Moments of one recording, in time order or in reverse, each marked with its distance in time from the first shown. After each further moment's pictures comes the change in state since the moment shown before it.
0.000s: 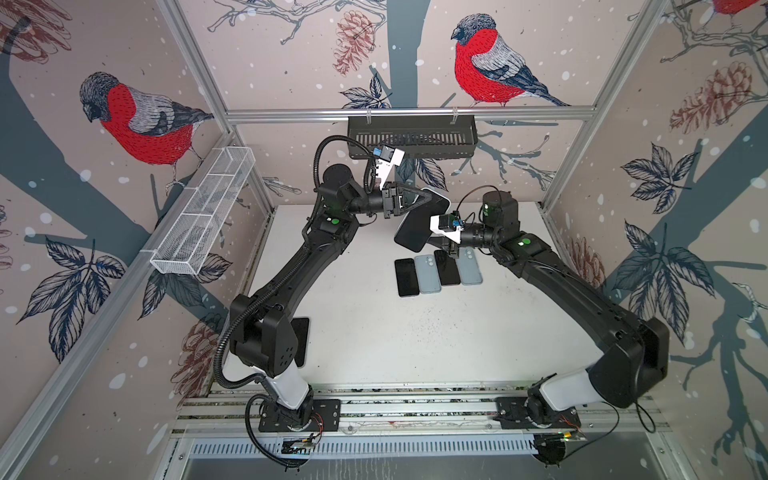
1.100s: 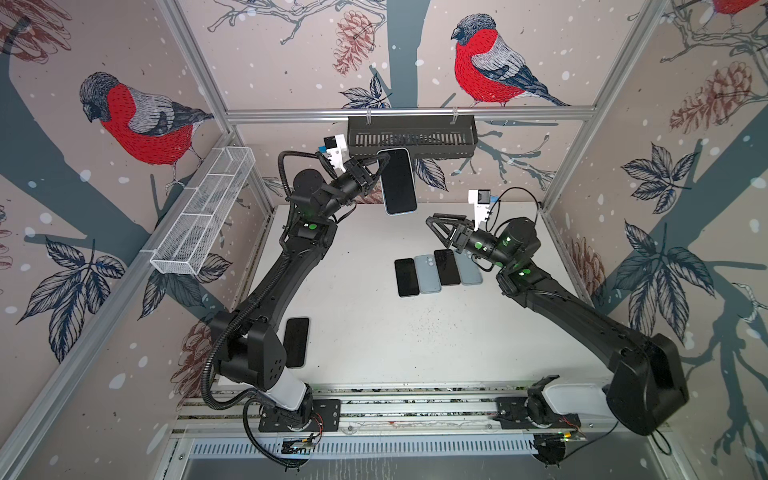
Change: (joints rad) left arm 0.129 -0.120 -0.128 0.101 -0.568 -0.462; right arm 0.006 -0.113 -0.338 0.733 0.235 1.483
